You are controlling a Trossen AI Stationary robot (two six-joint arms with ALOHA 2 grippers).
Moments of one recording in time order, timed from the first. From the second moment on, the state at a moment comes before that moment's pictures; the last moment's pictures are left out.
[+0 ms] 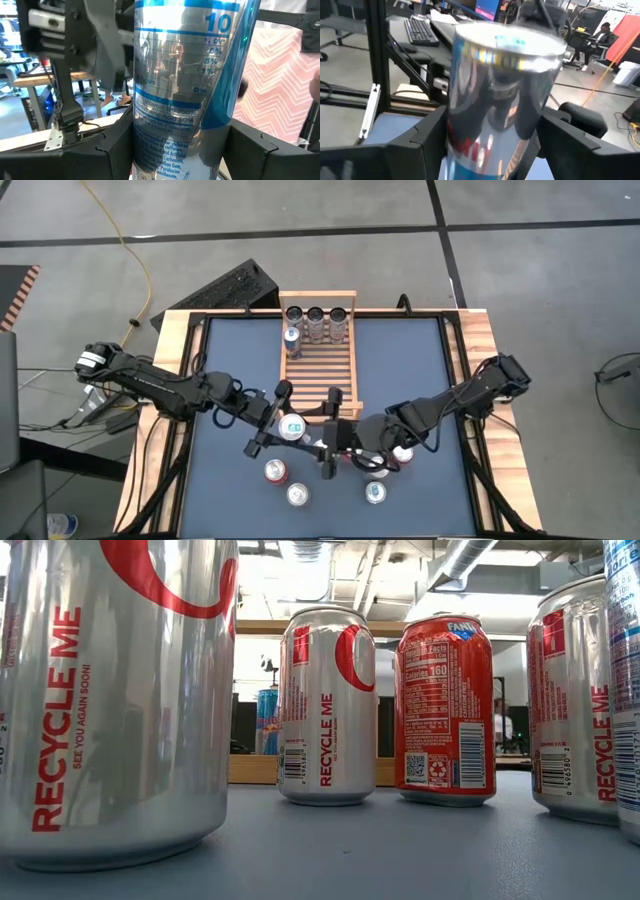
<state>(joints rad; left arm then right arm) -0.21 1.23 0.75 0.65 0.20 -0.01 0.44 1.73 1.58 -0.03 0.57 -0.13</state>
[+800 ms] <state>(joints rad) -0.21 1.23 0.75 0.65 0.20 -0.03 0.44 1.72 1.58 -0.04 0.58 -0.12</state>
